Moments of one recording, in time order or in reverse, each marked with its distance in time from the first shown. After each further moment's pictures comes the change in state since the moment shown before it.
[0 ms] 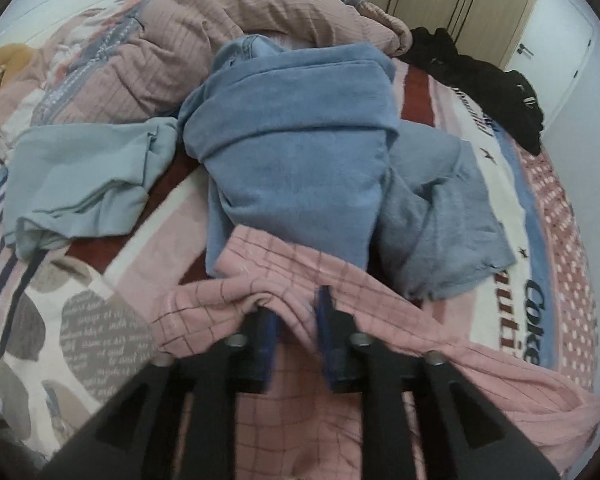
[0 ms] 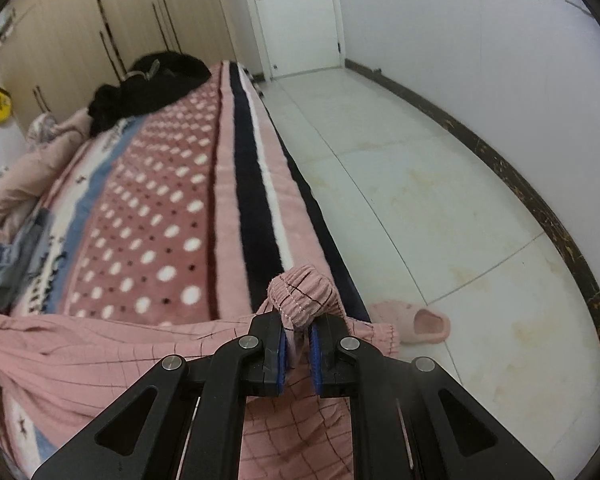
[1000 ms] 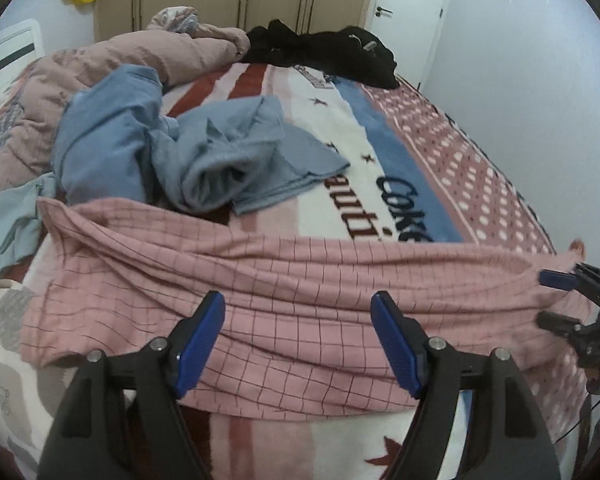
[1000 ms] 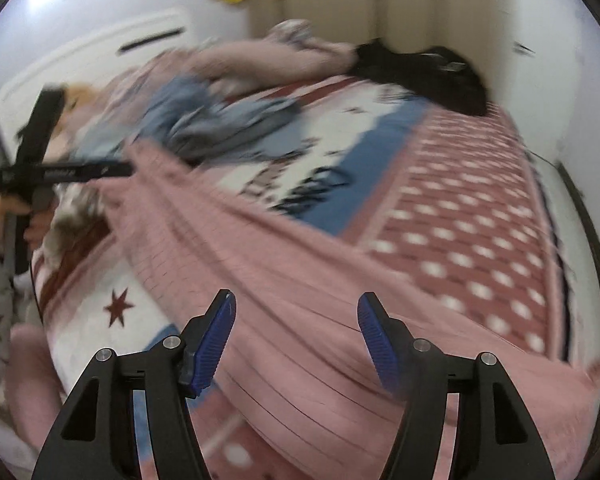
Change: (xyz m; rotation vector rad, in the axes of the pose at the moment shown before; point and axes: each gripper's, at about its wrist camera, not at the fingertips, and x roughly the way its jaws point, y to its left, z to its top) left arm -0.059 -0.113 -0.119 0.381 -0.081 -0.281; right arm -0.040 0.290 -0.108 -0.744 0.006 0.504
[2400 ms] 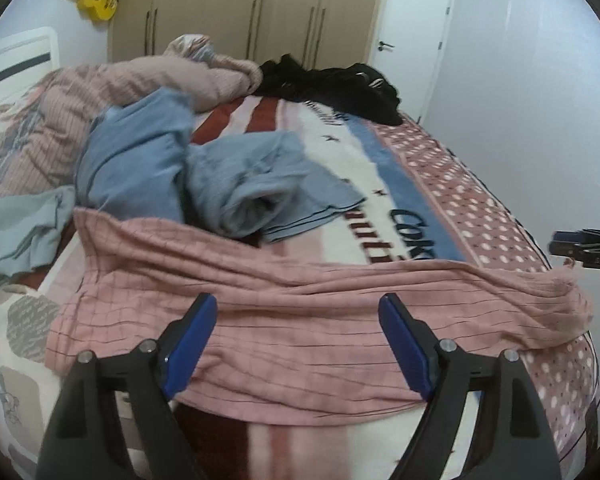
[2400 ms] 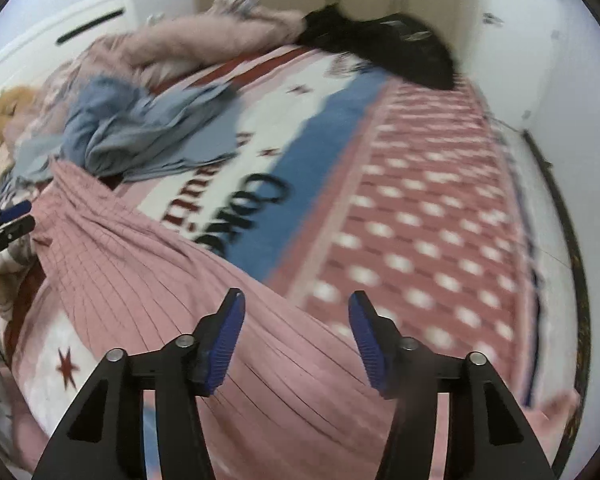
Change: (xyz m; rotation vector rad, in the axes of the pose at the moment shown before) left arm -0.028 0.023 -0.010 -0.014 -0.151 -0.008; right arm -0.008 -0.081 0.049 0.165 0.103 -0.224
